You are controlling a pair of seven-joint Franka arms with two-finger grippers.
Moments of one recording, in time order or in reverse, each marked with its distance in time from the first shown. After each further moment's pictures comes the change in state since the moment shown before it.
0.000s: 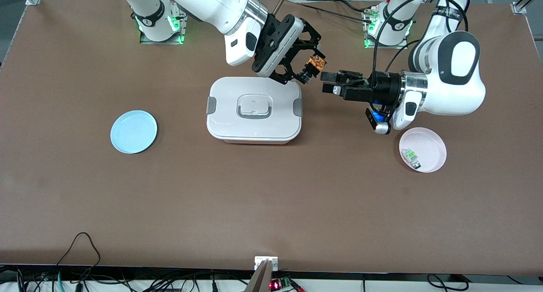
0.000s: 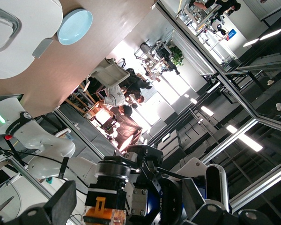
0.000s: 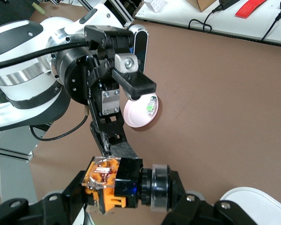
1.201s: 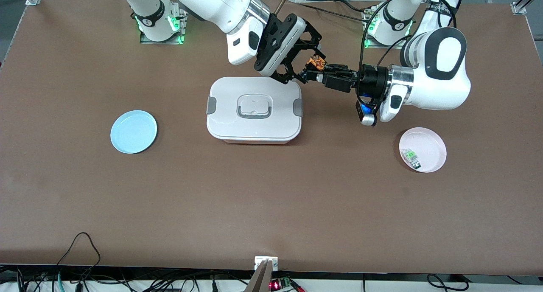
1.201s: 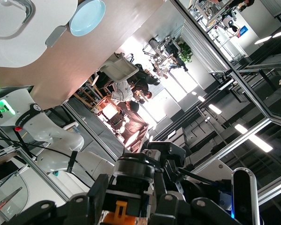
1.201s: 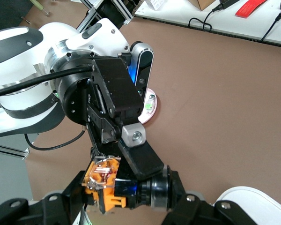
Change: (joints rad) left arm 0.001 -0.028 -0.041 -0.054 0.000 0.007 0.000; right arm 0.006 -0.001 0.000 -0.007 -0.019 0.002 0.000
